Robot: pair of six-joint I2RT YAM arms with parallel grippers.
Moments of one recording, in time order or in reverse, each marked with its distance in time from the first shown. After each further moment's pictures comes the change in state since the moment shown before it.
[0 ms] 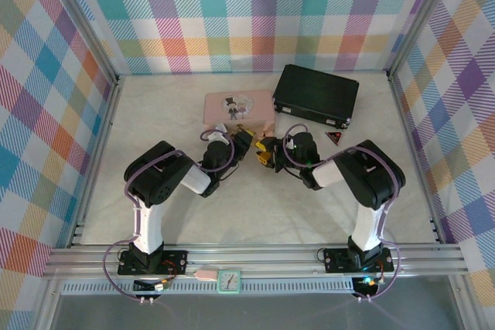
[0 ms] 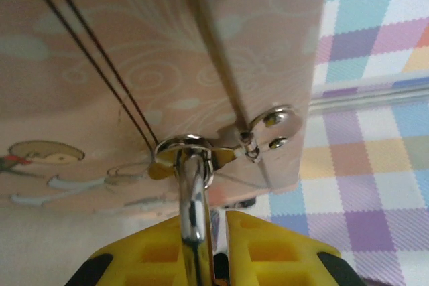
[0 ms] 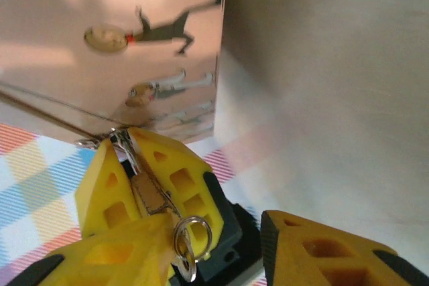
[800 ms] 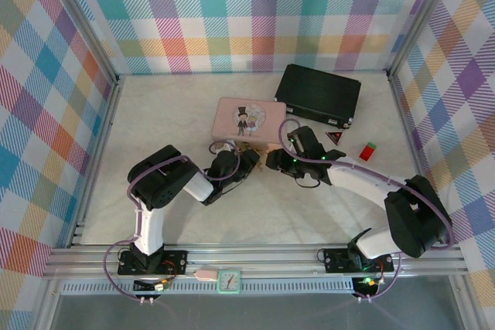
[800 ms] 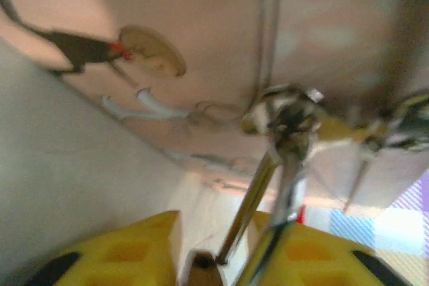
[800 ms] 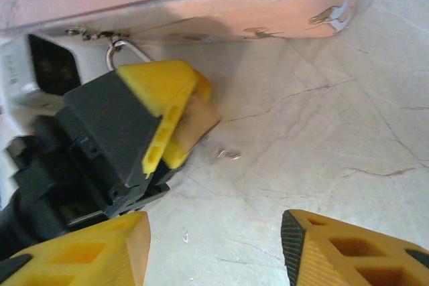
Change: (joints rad) left arm -0.070 -0.002 -0.050 -0.171 0.057 -0.031; right arm 0.079 -0.410 0.170 -1.079 0.249 -0.920
